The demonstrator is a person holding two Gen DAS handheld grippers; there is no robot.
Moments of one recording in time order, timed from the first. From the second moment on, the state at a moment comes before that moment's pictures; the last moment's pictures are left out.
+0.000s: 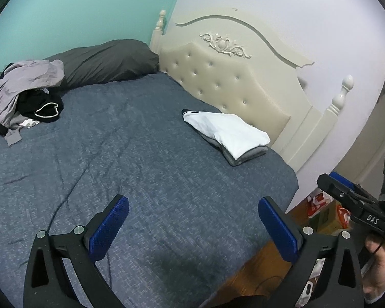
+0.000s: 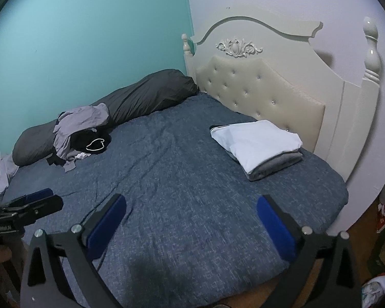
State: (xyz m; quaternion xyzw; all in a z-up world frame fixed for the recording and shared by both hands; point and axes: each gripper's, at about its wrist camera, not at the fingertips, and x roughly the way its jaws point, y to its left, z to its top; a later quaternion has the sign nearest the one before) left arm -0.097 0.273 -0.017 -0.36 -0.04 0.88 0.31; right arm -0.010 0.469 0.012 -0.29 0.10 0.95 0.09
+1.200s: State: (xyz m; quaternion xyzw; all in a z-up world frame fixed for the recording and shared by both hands) left arm -0.033 0.260 0.011 -0.32 0.00 0.90 0.30; right arm 0.065 0.437 0.031 -0.27 0.10 0.95 0.09
